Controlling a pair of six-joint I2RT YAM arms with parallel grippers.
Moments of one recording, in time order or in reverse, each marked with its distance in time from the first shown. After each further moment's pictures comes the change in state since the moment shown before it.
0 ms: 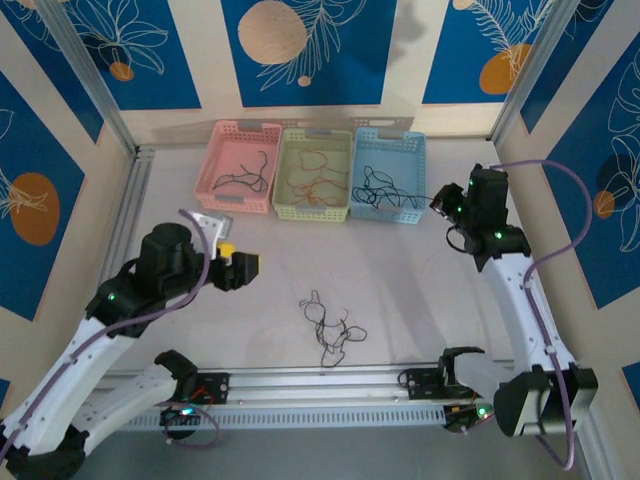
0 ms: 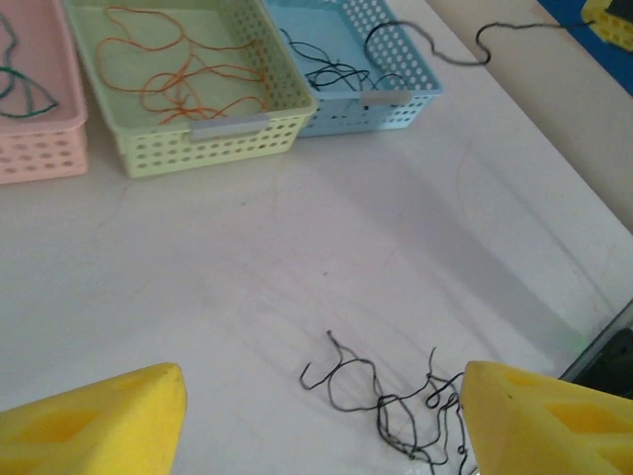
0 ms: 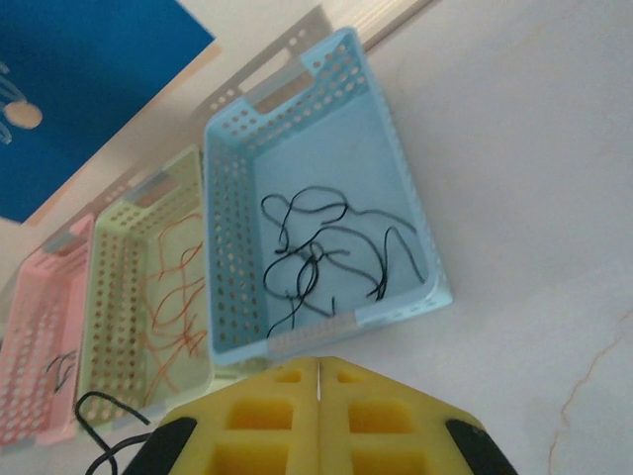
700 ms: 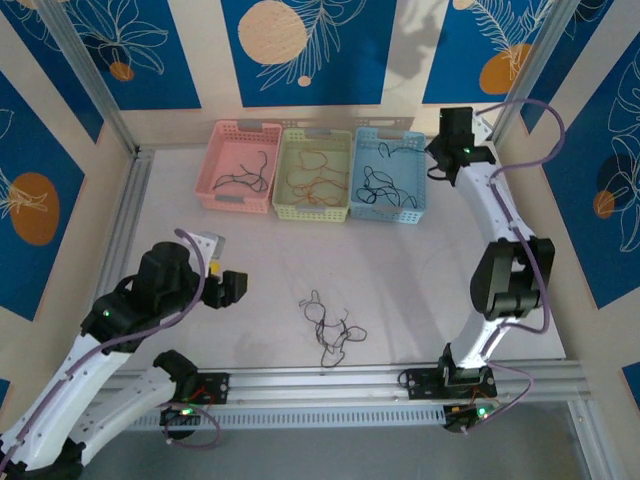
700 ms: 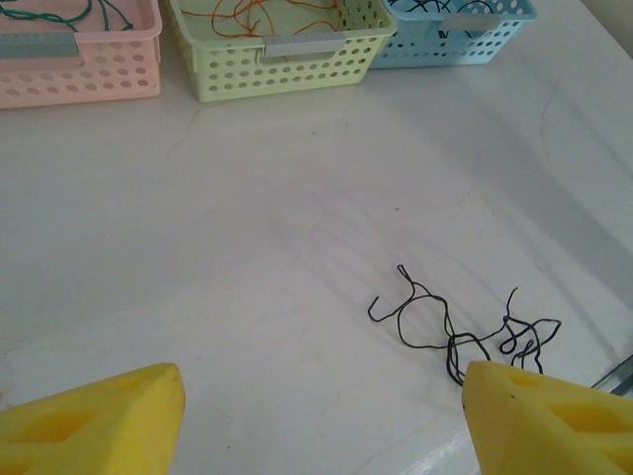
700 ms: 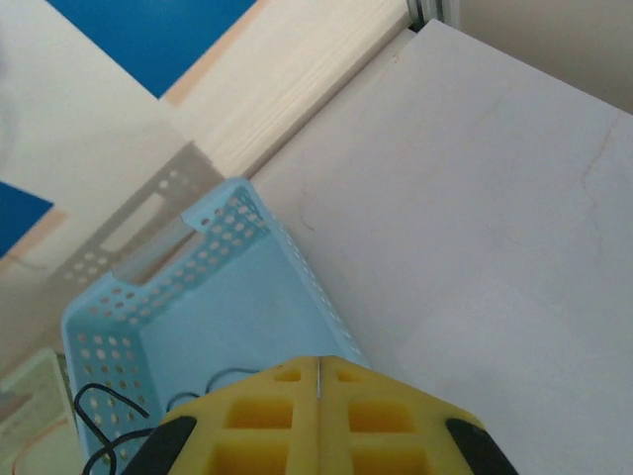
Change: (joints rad) left arm 0.000 -0.084 -0.084 -0.108 -0.085 0.026; right arm 0.039 0.674 0.605 -0.080 0.367 0.114
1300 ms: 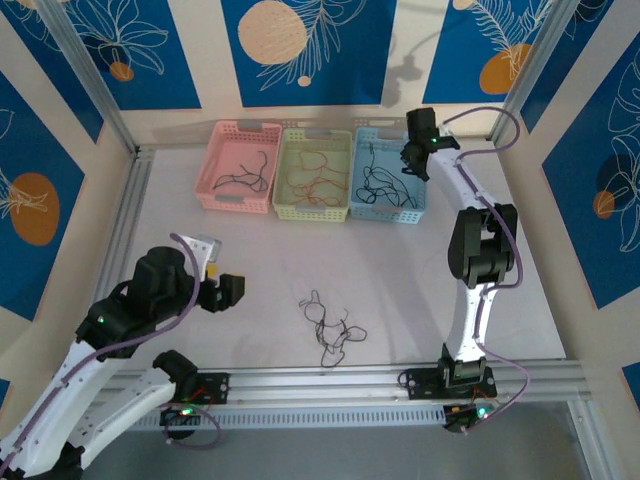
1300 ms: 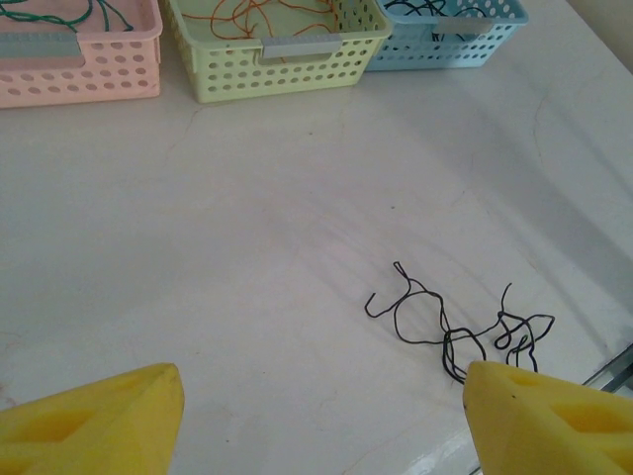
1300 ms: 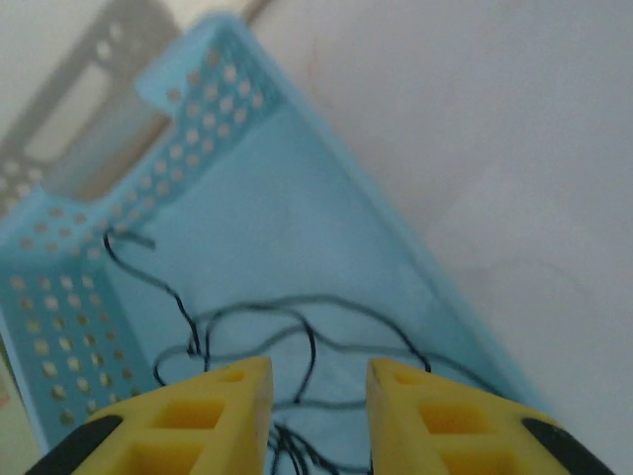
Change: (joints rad) left arm 0.000 -0.034 -0.008 -0.013 0.004 -0.003; right arm 0.072 0.256 0.135 -0.099 -0.091 0.148
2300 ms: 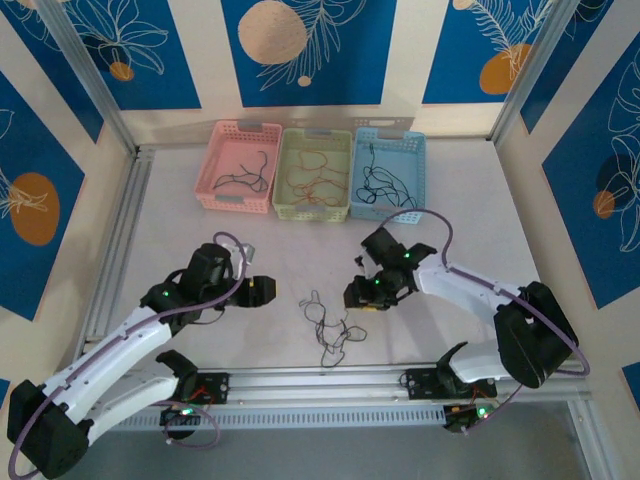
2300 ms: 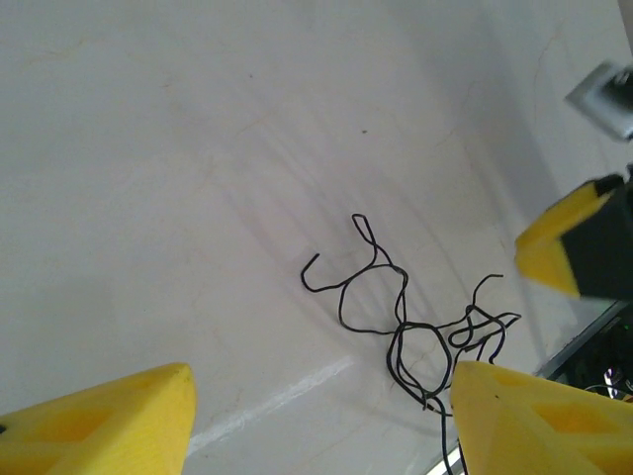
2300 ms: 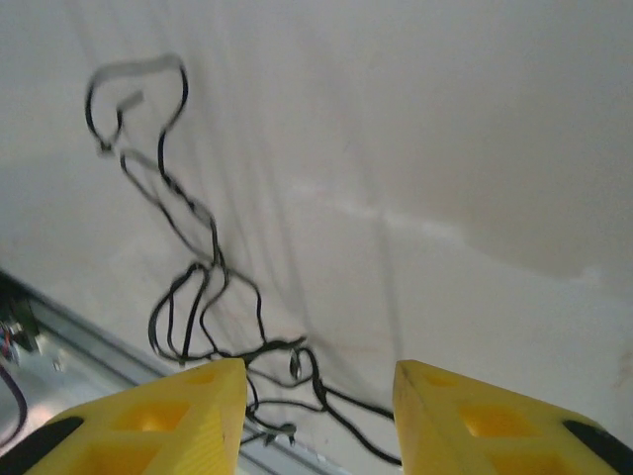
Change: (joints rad) left arm -0.007 0.232 -0.289 0.388 0.211 -0.270; right arm 0.515 -0.670 -0.999 -0.035 -0.678 -0.330
